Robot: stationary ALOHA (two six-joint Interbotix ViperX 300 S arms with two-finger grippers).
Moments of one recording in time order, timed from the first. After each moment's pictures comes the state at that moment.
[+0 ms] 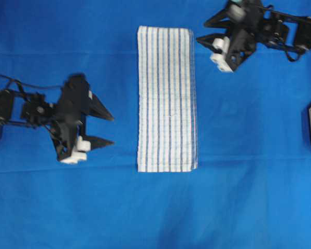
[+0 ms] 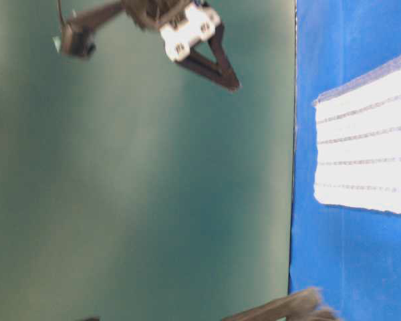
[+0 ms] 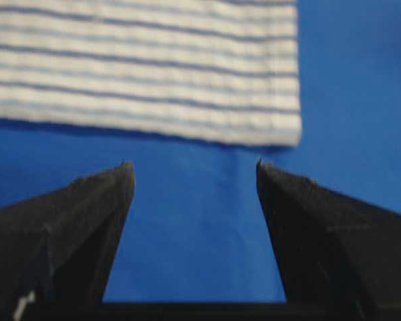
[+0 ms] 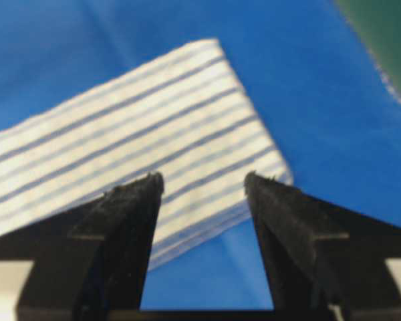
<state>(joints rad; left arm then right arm) -0.06 -0.28 0.96 -0.03 -0.12 -0.14 -0.43 -0.28 0.84 -0.26 0.01 0.29</state>
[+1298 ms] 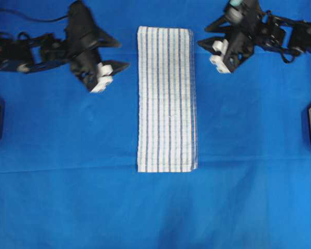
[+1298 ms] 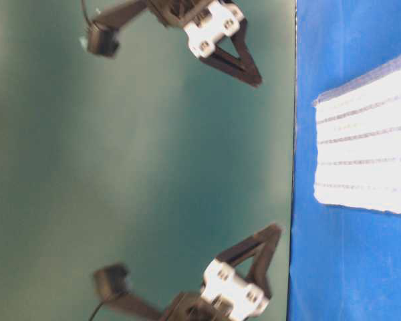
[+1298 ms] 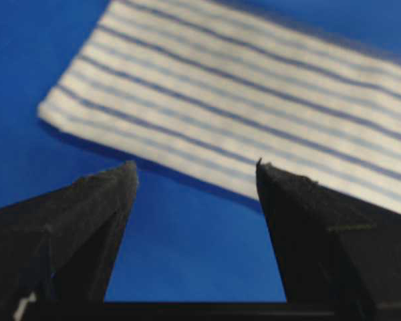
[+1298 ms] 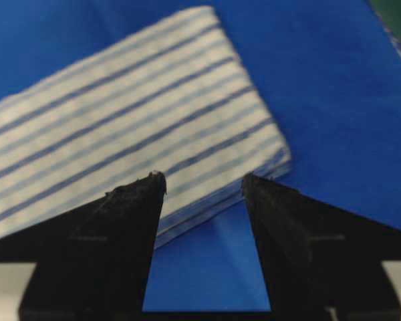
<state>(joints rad) 0.37 -0.04 0.83 -0.03 -0.31 0.00 -0.50 -0.12 0.80 -0.25 -0.03 0.29</state>
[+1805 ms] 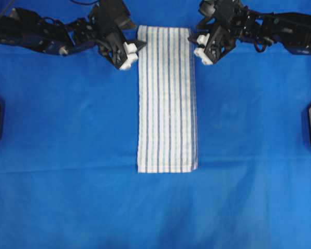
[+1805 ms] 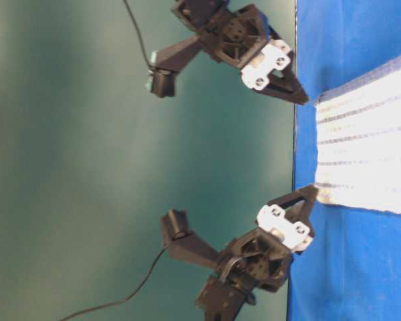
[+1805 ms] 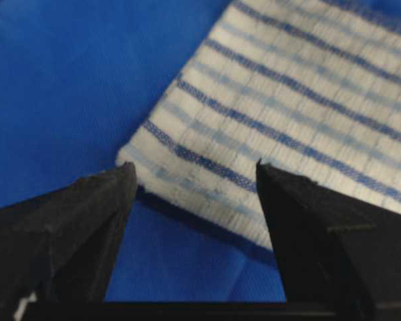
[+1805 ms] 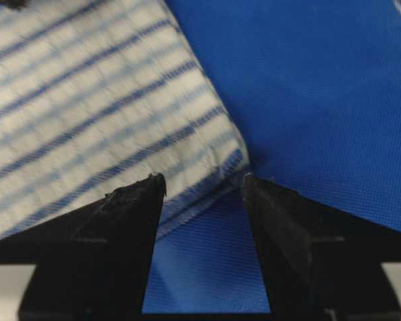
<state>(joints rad) 0.48 0.29 0.65 -0.03 -0.42 0.02 -0.57 0.12 0.71 -0.26 -0.08 0.28</state>
